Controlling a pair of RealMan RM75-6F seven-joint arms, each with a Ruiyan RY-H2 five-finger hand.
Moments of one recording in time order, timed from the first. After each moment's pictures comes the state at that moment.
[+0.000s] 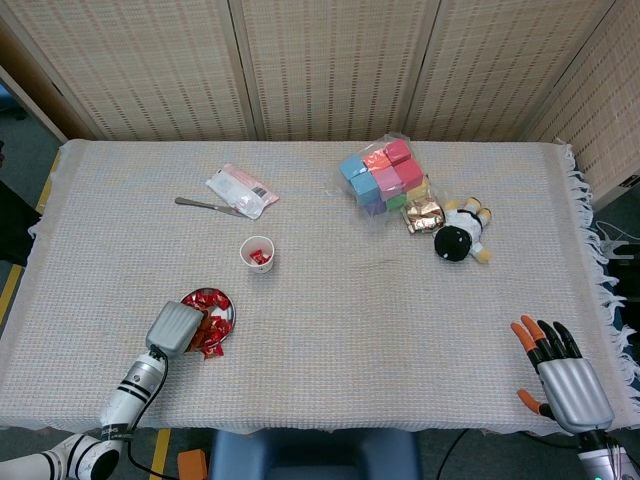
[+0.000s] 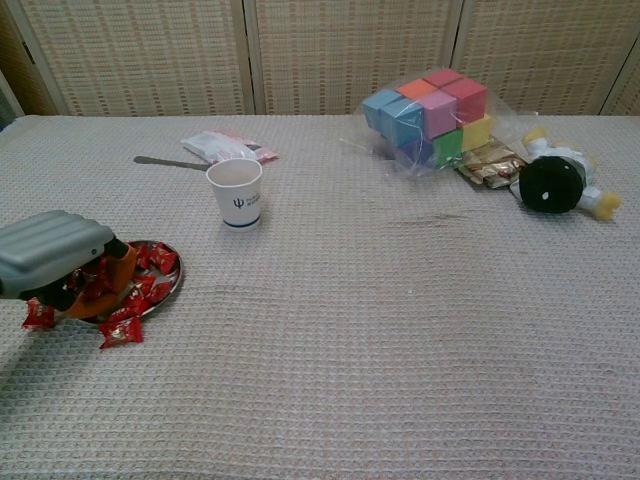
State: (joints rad) left arm -0.53 -1.58 -0.03 -1.29 1.36 1.07 0.38; right arm 0.02 -1.06 -0.07 -1.75 -1.60 1.41 -0.24
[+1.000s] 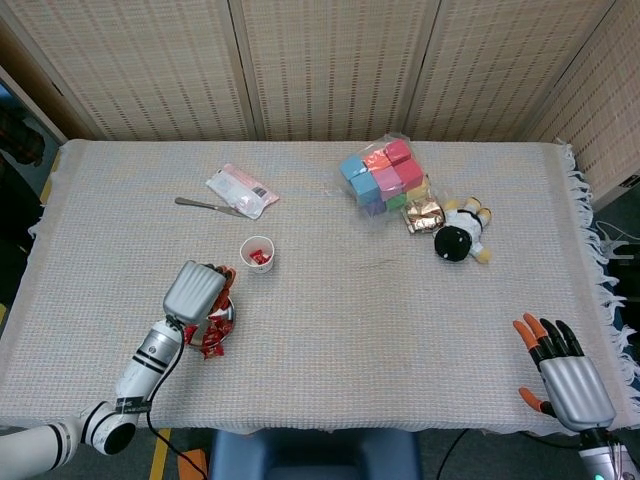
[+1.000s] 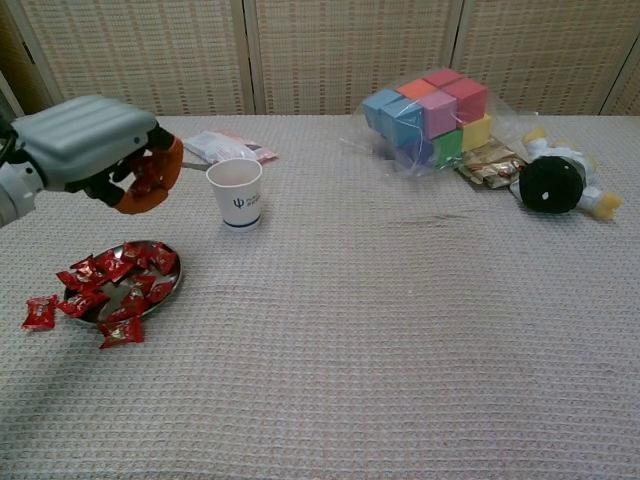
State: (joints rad) left arm -0.66 -1.53 -0.19 -1.43 1.40 1.11 0.47; right arm 0.03 -1.06 -0.06 -1.75 -1.58 1.41 -0.24
